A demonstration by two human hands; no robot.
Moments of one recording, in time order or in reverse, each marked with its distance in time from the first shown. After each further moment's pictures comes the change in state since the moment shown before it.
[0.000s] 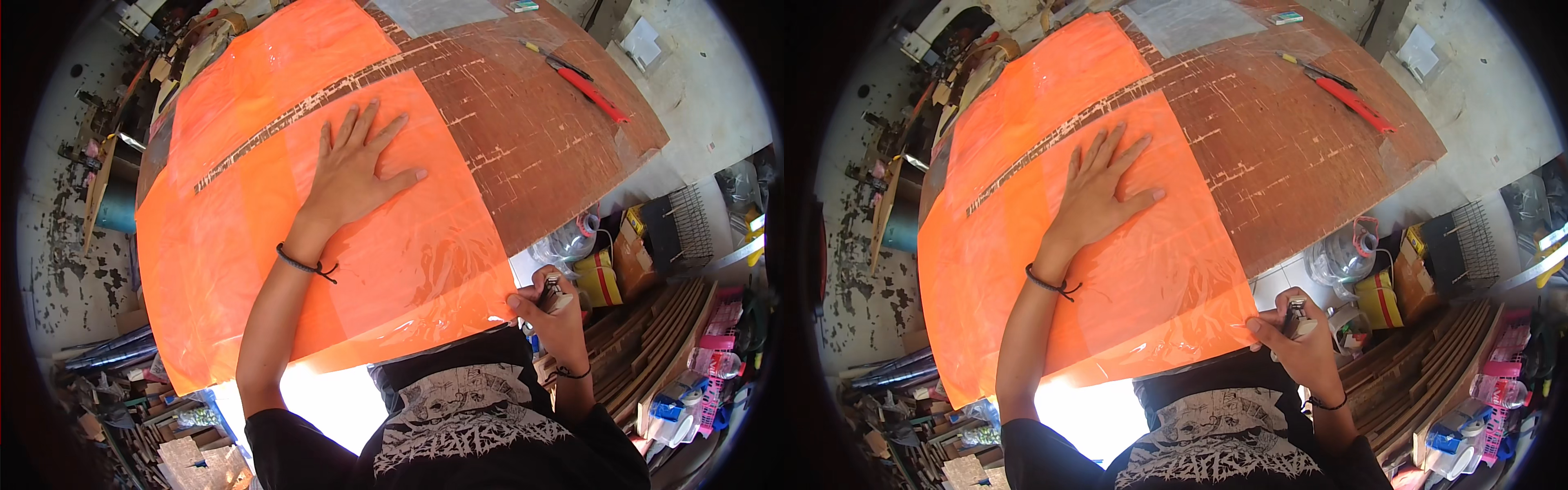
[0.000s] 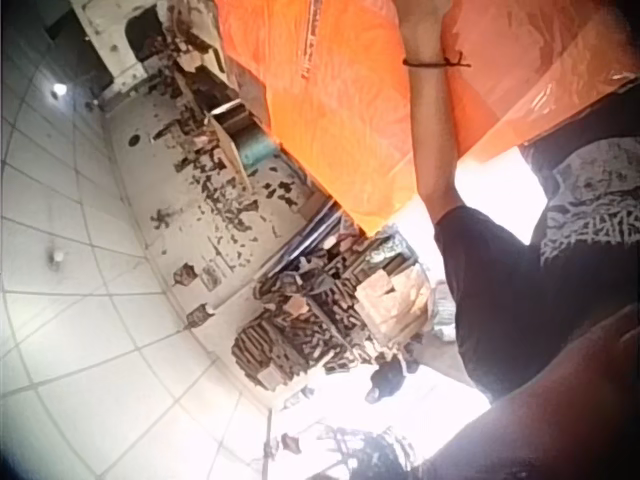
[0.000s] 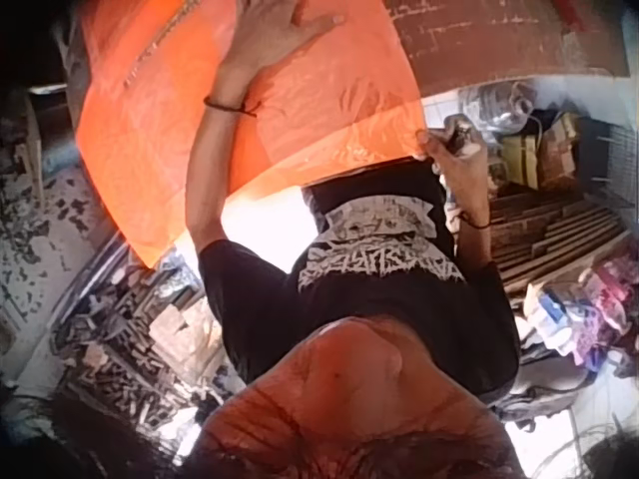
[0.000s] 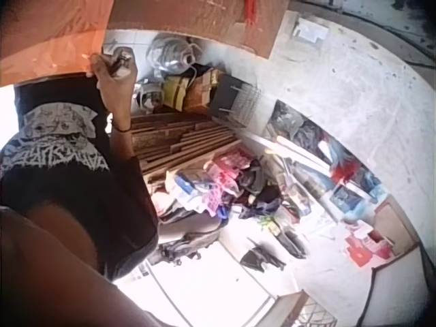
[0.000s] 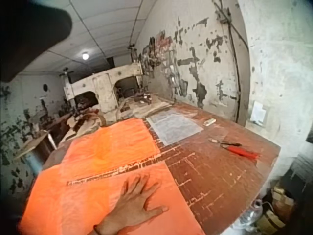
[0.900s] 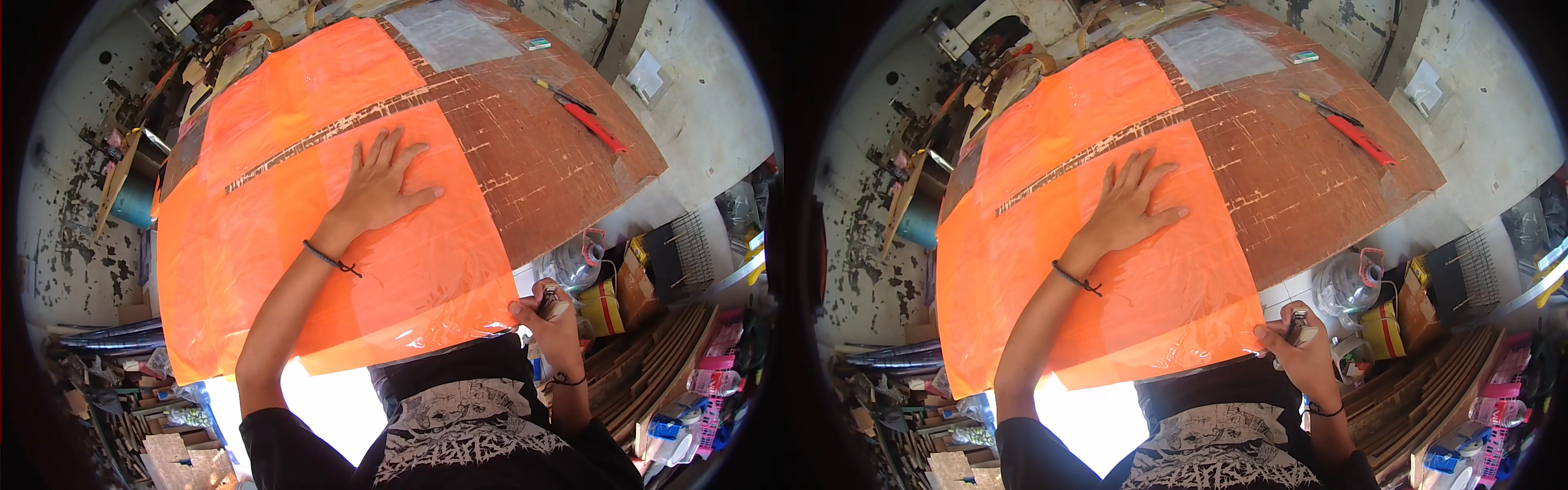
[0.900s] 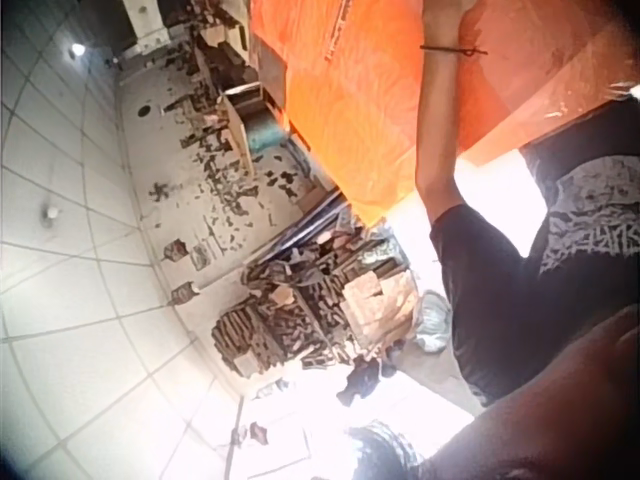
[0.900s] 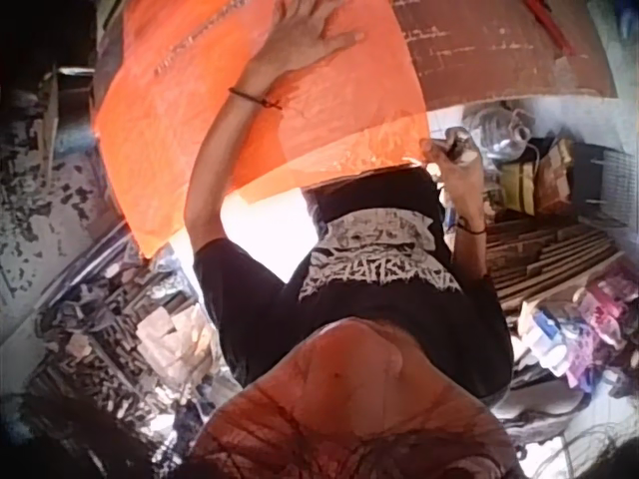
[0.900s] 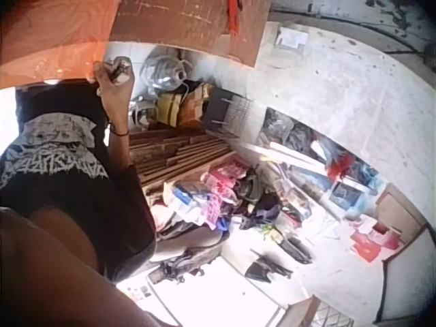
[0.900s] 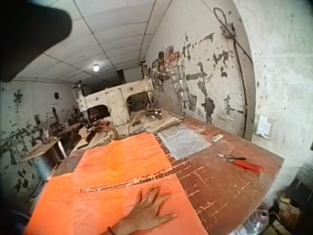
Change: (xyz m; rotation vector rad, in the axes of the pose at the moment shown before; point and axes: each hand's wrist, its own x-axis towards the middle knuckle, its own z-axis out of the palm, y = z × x) left_hand 0.001 -0.007 0.002 -0.042 -0.031 0.019; right_hand 0.001 0.004 0.001 -0.005 0.011 -0.025
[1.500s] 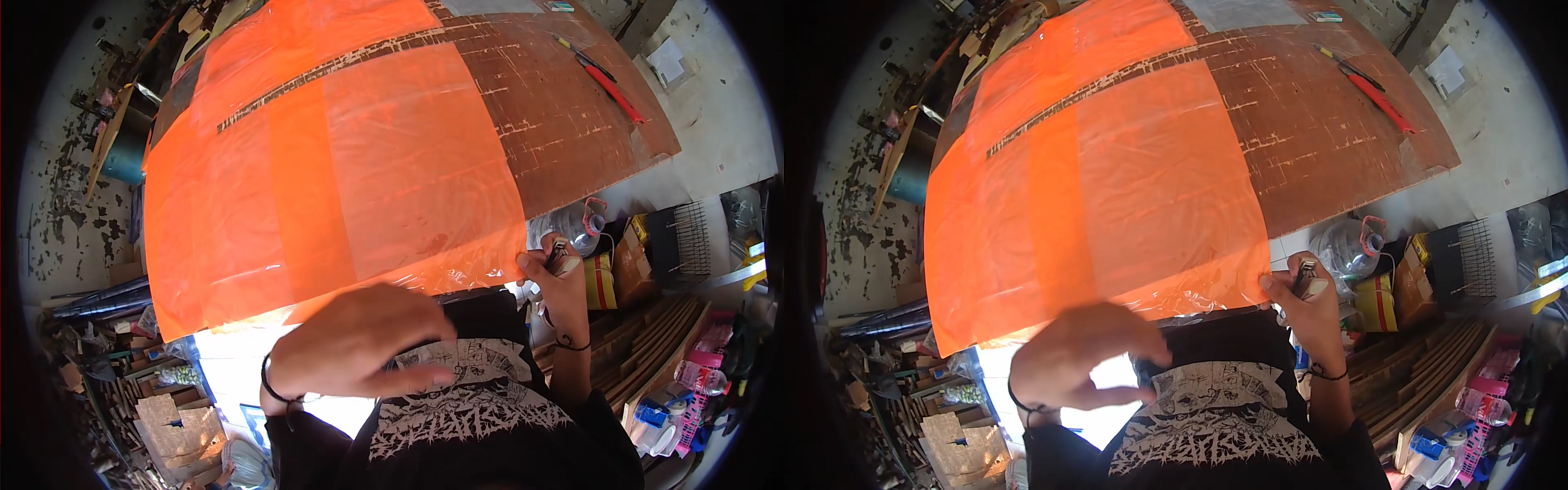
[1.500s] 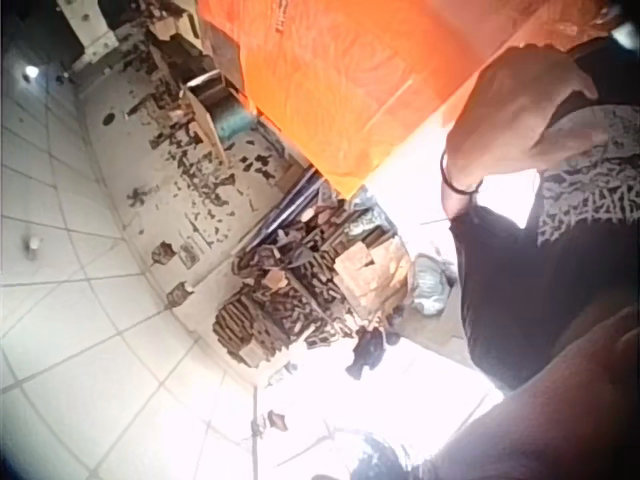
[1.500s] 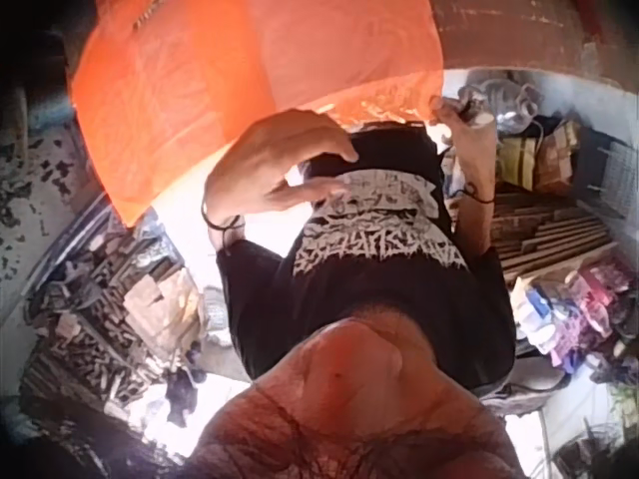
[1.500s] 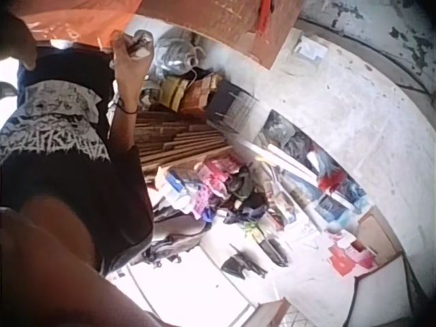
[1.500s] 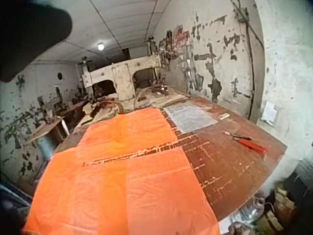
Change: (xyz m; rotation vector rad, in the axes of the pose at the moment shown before) left_hand -0.160 0.101 -0.098 -0.787 -0.288 0.239; right_hand 0.007 0.004 0.001 0.002 -0.035 -0.008
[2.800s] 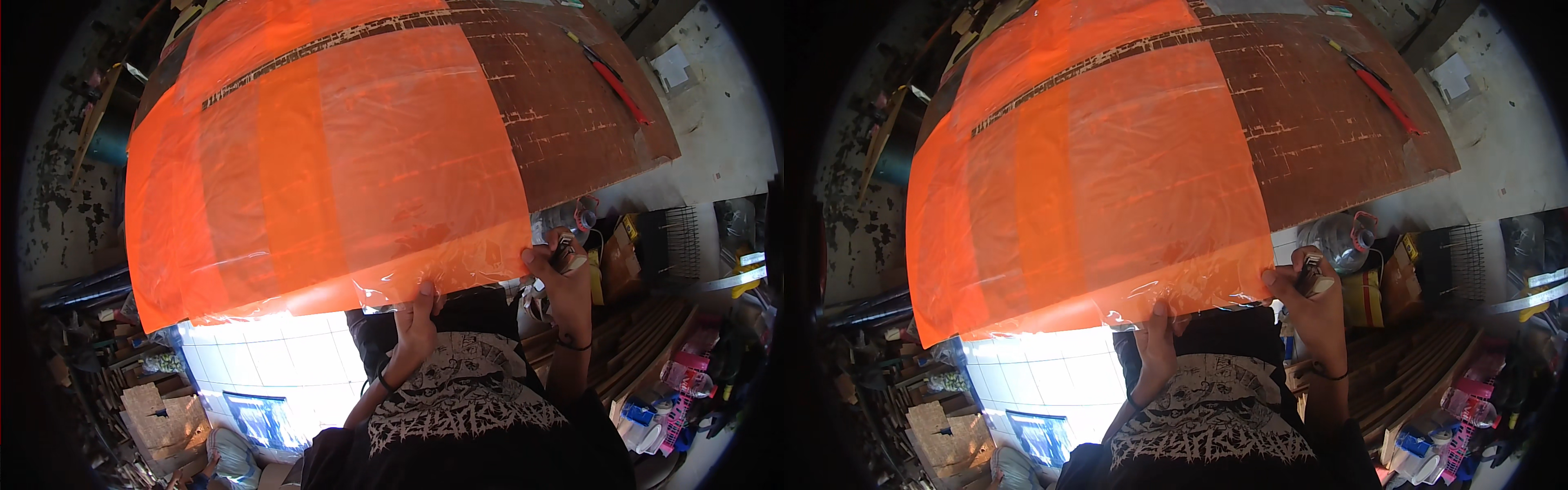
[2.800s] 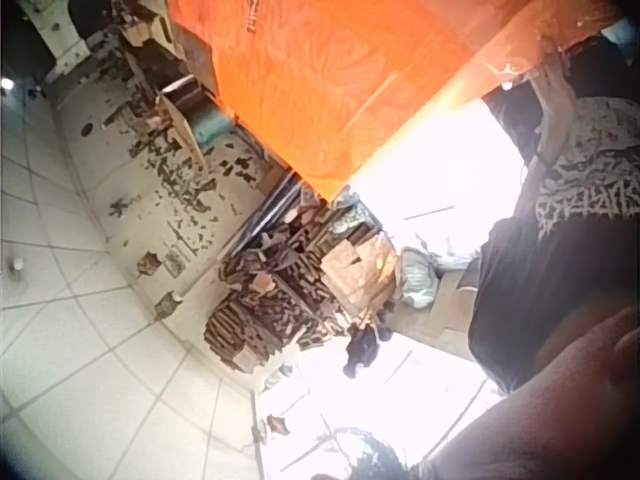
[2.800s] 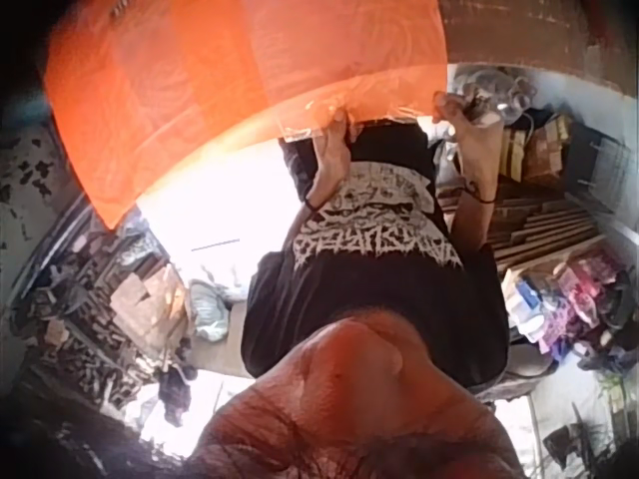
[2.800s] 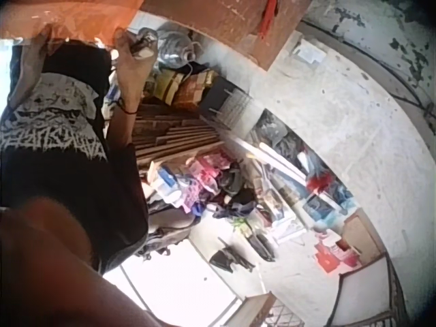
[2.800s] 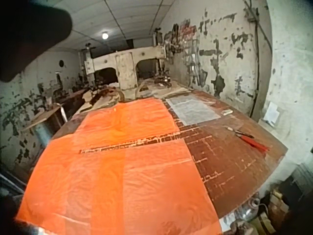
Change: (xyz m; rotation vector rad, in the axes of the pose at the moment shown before) left_hand 0.020 -0.079 0.183 -1.148 1.105 -0.216; right_hand -0.004 -0.012 0.003 -0.116 0.044 0.014
